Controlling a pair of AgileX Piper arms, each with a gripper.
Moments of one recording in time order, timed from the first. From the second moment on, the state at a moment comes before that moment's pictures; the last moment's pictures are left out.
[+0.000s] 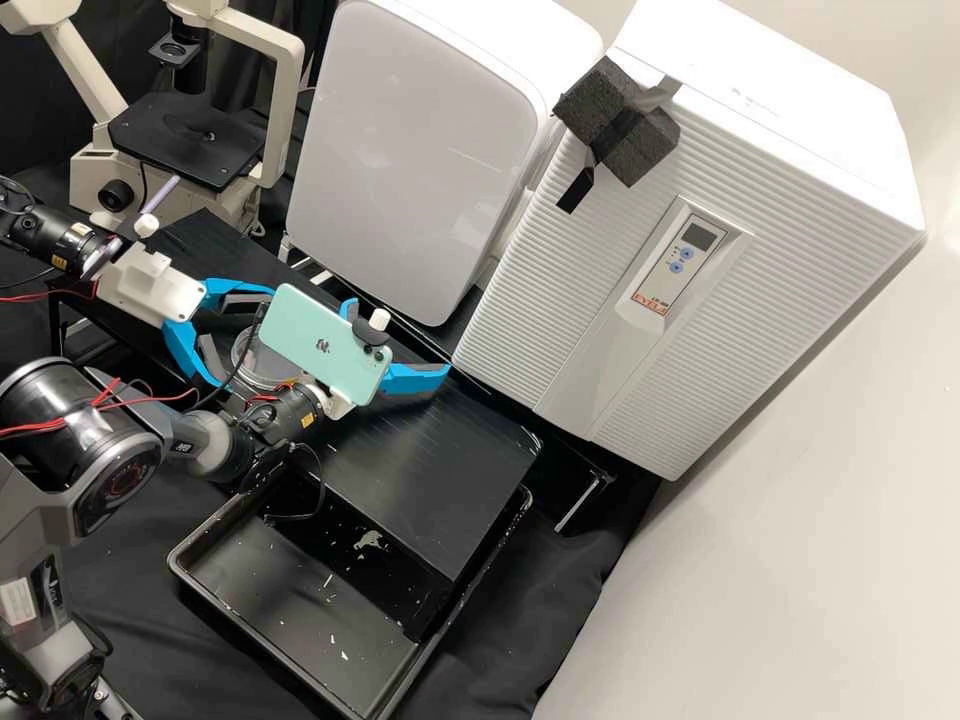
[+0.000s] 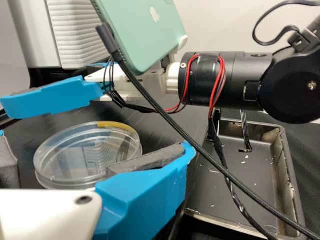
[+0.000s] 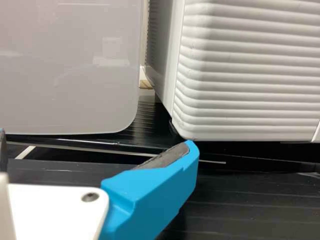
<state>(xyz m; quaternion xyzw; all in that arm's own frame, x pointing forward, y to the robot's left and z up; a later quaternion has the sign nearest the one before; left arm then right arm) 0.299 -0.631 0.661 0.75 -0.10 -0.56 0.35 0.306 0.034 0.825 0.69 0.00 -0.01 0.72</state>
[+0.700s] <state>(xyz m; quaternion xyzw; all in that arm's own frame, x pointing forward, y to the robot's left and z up) 0.306 -0.625 0.647 0.74 -0.07 -0.56 0.38 0.306 0.034 0.825 0.69 0.00 -0.01 0.72</state>
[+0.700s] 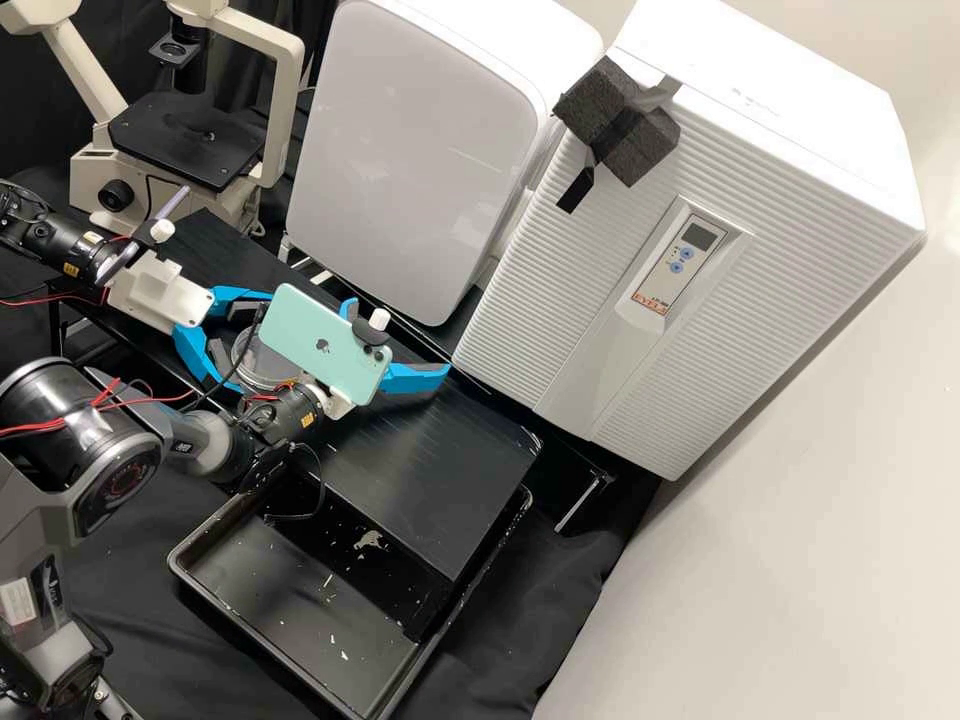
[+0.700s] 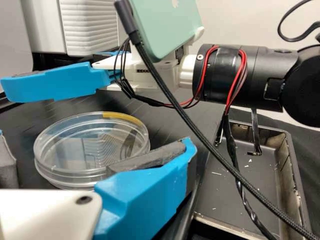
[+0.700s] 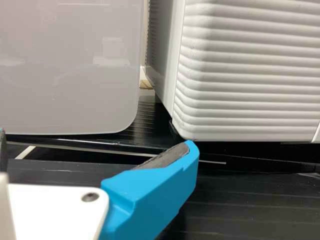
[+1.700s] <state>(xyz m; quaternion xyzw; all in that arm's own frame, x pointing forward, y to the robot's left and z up) 0.306 -0.631 0.641 0.73 -0.06 -0.56 0.40 0.306 0.034 0.825 0.69 0.00 -0.01 0.72</state>
